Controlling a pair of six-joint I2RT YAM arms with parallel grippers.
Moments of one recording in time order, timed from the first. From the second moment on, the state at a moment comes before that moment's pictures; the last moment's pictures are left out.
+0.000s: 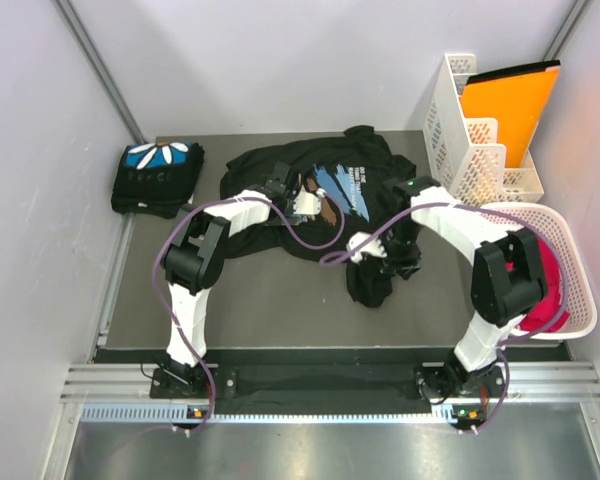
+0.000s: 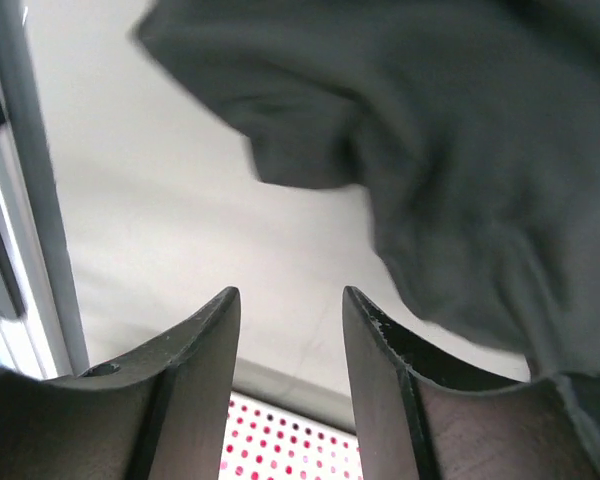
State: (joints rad) left arm -0.47 2.10 1.48 -0.26 -0.29 1.20; right arm 0.47 1.72 1.32 -1.31 -0.20 -1.38
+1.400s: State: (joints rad) left arm -0.46 2.09 1.45 -0.25 -0.29 1.23; right arm 0.65 1.69 1.07 -0.99 -0.37 -1.09
